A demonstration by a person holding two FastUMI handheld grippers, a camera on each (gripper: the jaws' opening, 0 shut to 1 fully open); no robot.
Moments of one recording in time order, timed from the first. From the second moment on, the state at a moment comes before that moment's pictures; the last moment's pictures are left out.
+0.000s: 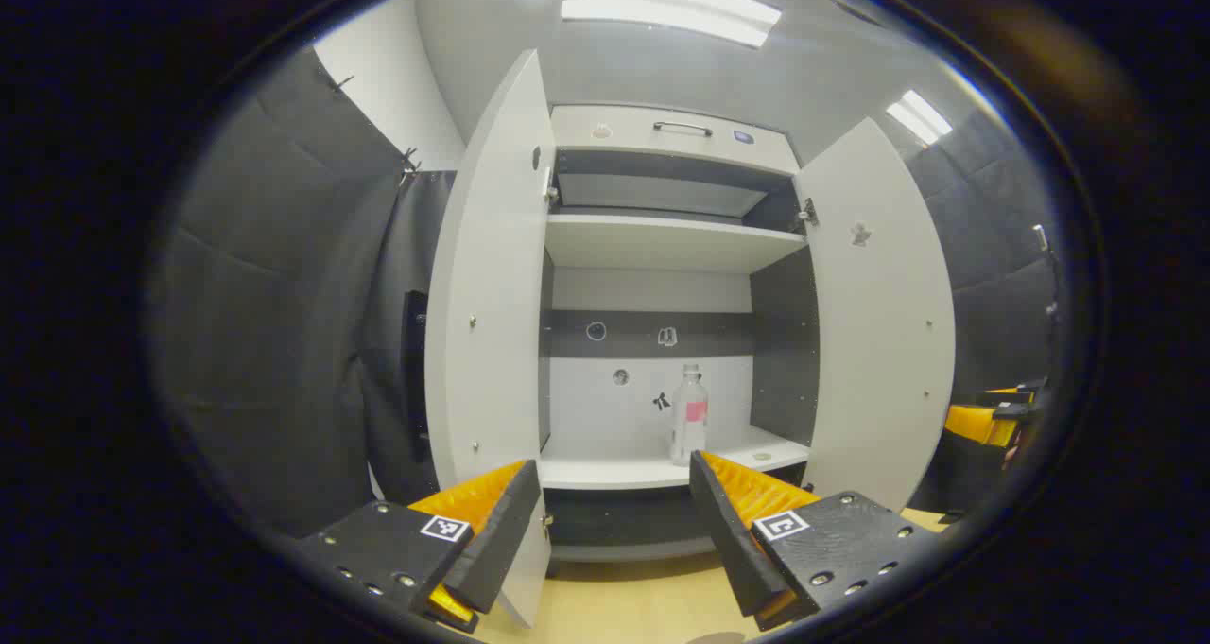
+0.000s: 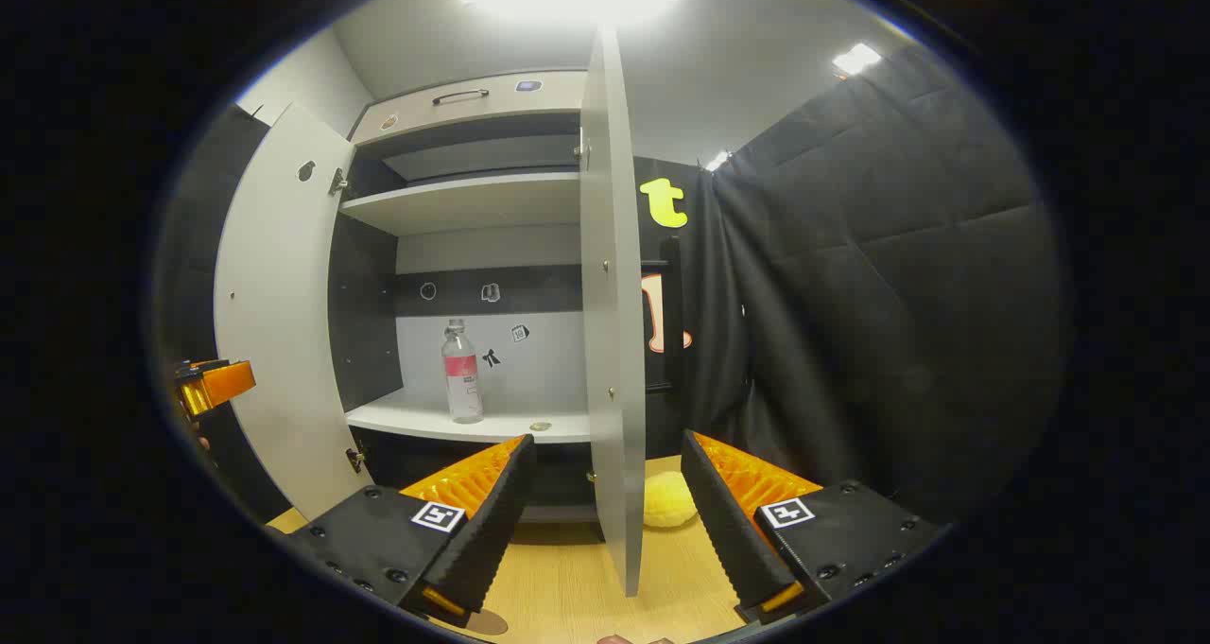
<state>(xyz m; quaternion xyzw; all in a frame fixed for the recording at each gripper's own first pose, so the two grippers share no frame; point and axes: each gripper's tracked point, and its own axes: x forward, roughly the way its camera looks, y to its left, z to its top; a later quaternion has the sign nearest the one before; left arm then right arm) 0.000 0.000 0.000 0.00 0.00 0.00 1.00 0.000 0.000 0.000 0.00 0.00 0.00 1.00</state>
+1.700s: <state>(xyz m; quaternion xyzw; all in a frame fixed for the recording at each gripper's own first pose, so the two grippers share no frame) 0.125 -0.064 -0.028 0.00 0.02 -0.07 1.00 0.011 -0.125 0.022 0.00 -0.01 -0.16 0.99</state>
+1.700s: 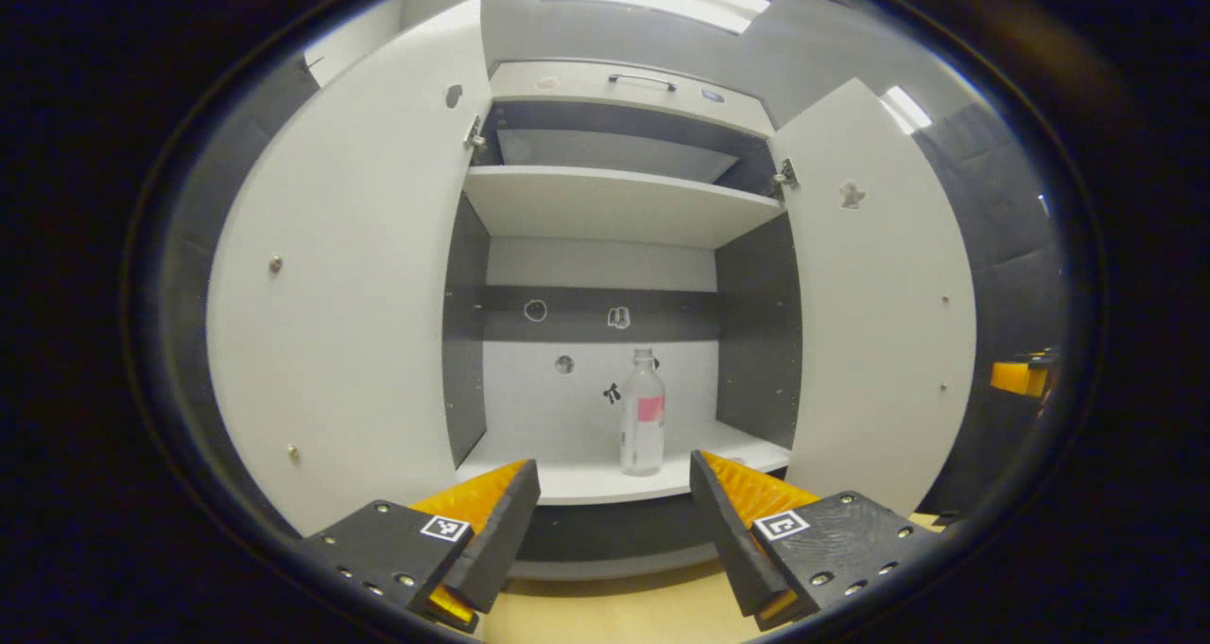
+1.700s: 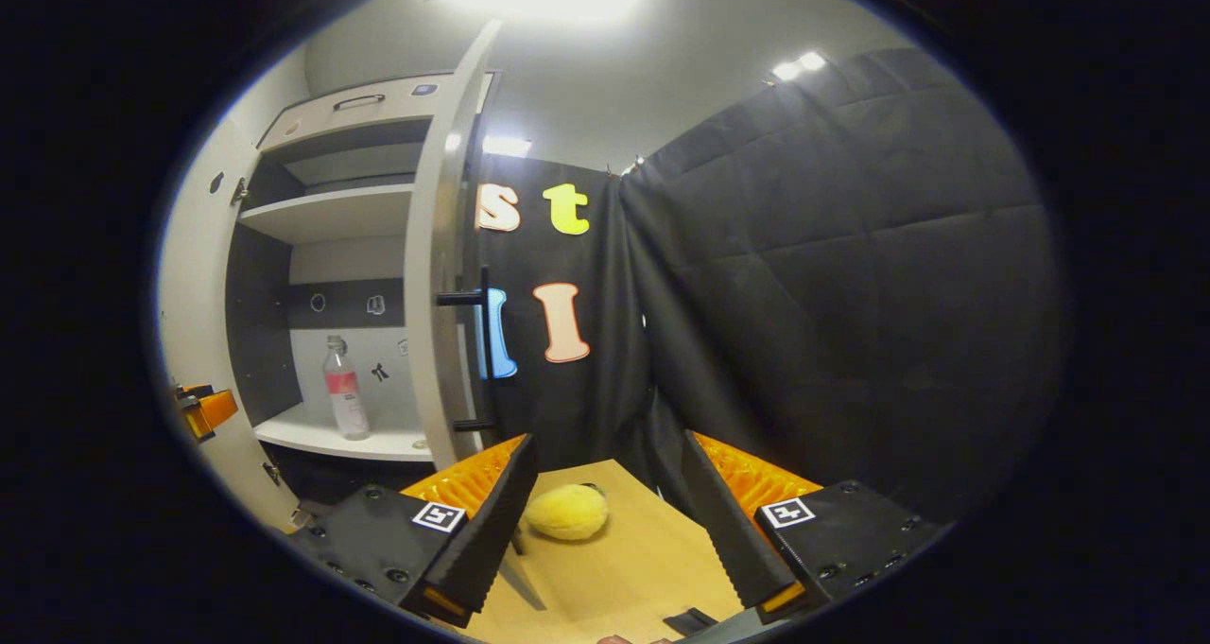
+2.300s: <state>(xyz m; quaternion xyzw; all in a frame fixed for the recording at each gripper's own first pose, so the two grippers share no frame) 0.291 -0.098 -0.053 -0.02 0.06 -0.07 1.00 0.038 -0.226 0.024 0.02 -0.03 -0.26 0.96</state>
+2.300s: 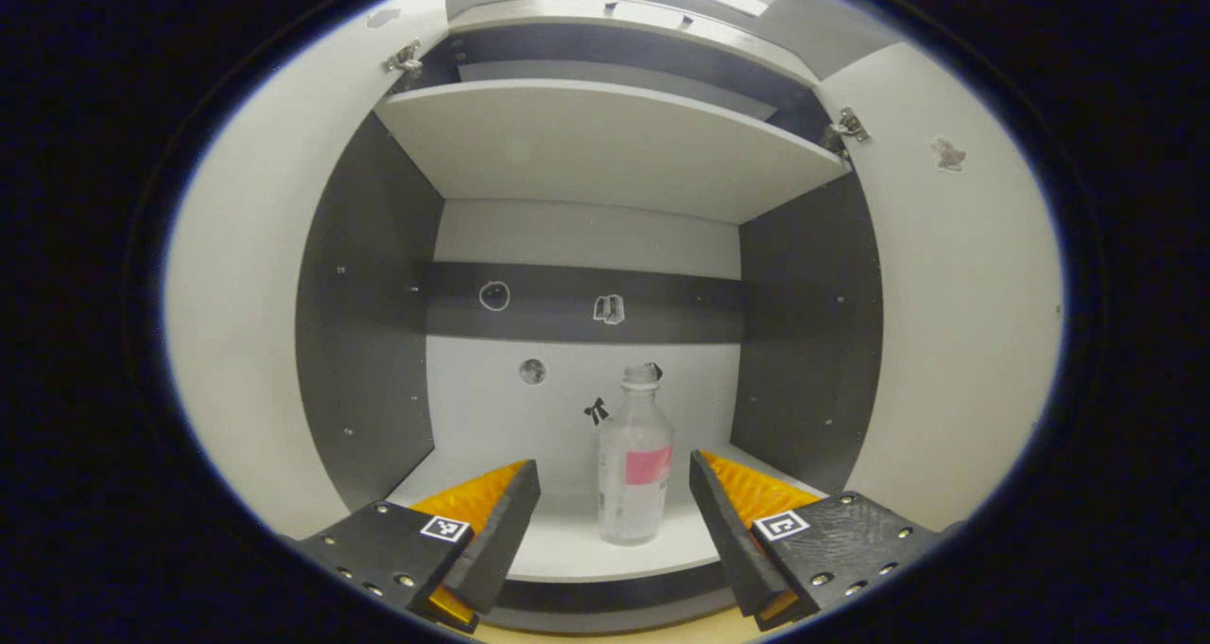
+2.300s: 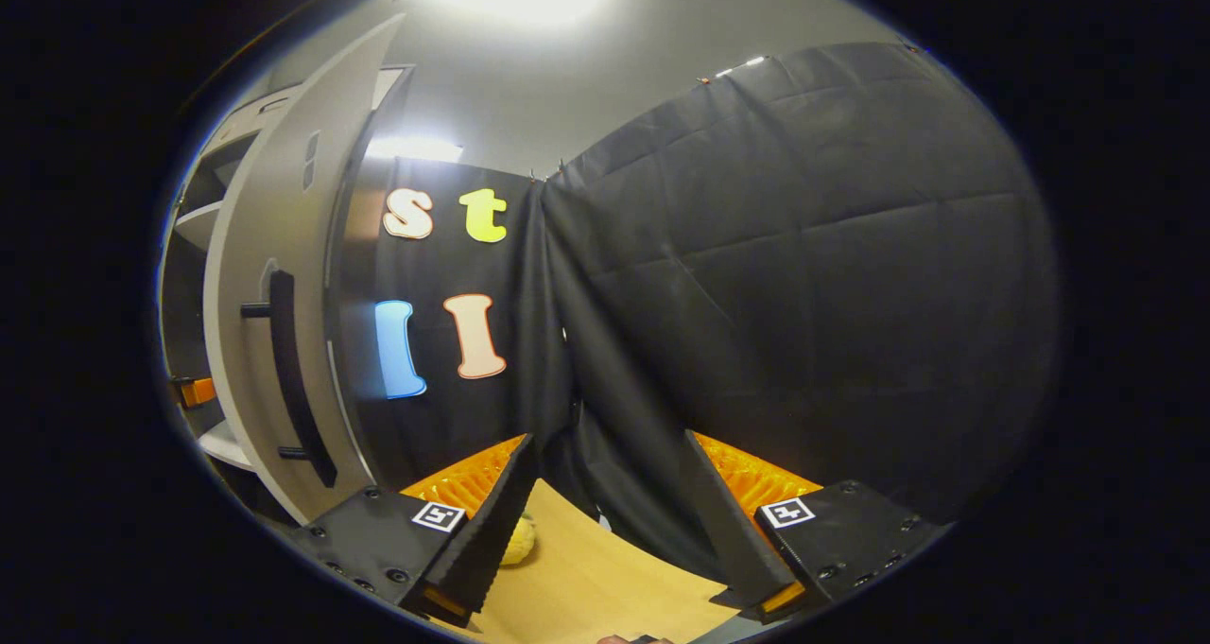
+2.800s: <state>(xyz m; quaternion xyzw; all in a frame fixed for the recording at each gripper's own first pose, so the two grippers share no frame) 0.356 -0.125 -0.081 0.00 0.07 -0.06 1.00 0.054 -0.276 0.013 0.03 -0.03 -0.31 0.95</state>
